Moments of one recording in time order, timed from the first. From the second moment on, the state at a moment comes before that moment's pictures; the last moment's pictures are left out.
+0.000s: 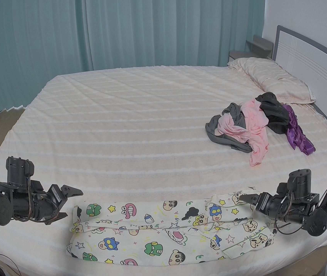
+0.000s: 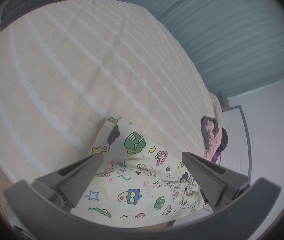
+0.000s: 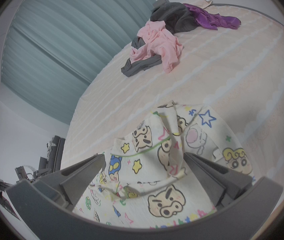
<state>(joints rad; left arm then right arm) -0.02 1.66 -0.40 -0.46 -0.30 -0.84 0.28 1.98 -0.24 -1.11 0.12 0.72</state>
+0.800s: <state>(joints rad) -0.02 1.75 -0.39 -0.55 -0.29 -0.88 0.31 2.05 -0.25 -1.25 0.01 0.73</state>
